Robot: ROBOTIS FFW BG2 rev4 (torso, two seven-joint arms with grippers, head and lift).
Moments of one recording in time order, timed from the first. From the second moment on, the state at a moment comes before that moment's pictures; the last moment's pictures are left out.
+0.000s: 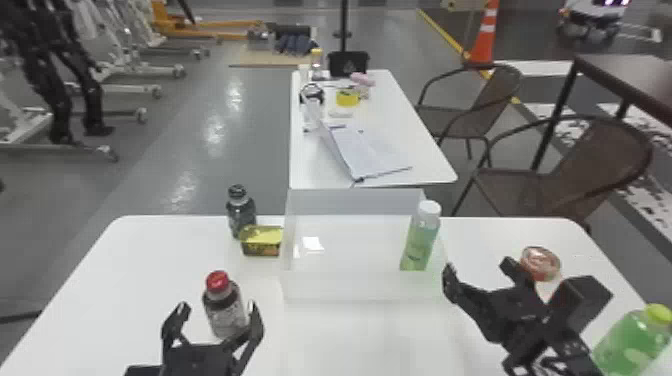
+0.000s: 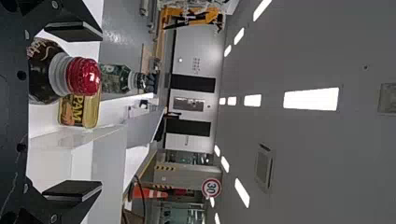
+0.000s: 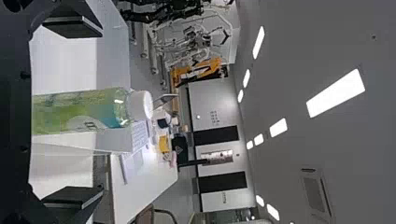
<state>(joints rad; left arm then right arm) 0.30 0.03 -0.11 -1.56 0.08 -0.50 0.06 0.13 -0.19 0.10 -1.62 -0.32 -0.15 0.18</state>
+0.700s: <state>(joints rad) 0.32 0.02 -0.09 -1.56 0.07 -0.51 0.06 0.42 -0.17 0.00 -1.82 -0.25 -0.09 0.18</state>
